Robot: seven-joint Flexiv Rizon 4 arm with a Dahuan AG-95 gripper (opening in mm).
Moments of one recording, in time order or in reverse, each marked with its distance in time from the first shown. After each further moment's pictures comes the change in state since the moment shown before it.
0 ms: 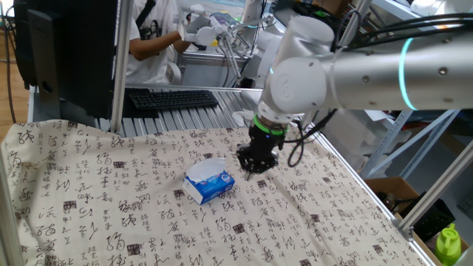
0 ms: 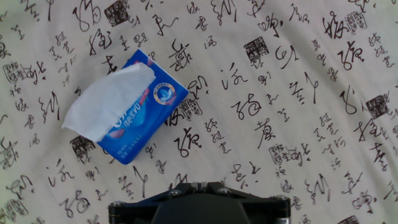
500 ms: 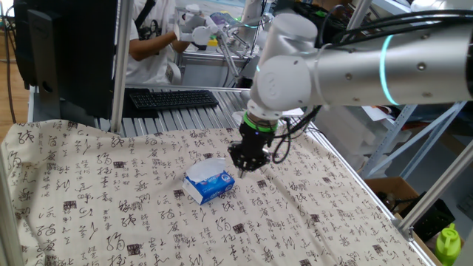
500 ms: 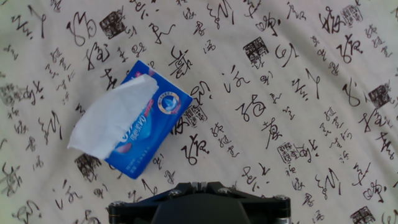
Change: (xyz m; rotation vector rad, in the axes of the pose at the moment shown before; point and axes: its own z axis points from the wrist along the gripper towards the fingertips) arm -0.012 0.023 0.009 0.036 -0.005 0.141
